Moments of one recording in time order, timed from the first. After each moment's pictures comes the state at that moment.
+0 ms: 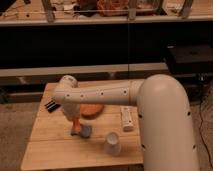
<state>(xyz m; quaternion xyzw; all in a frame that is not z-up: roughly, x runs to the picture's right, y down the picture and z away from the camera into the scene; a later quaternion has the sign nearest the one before) -0.176 0.145 0.795 -0.15 -0.27 -0.77 0.56</state>
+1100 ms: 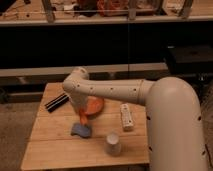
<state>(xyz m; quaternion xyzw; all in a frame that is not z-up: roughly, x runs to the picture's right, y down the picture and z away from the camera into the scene) -0.143 0.105 0.808 -0.14 -0.27 -0.76 0.58</state>
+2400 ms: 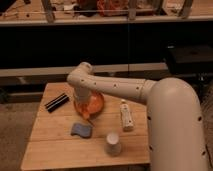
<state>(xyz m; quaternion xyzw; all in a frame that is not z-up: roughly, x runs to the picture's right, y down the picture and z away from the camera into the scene) -0.130 0.079 0.820 -0.13 -0.27 -0.75 0.59</state>
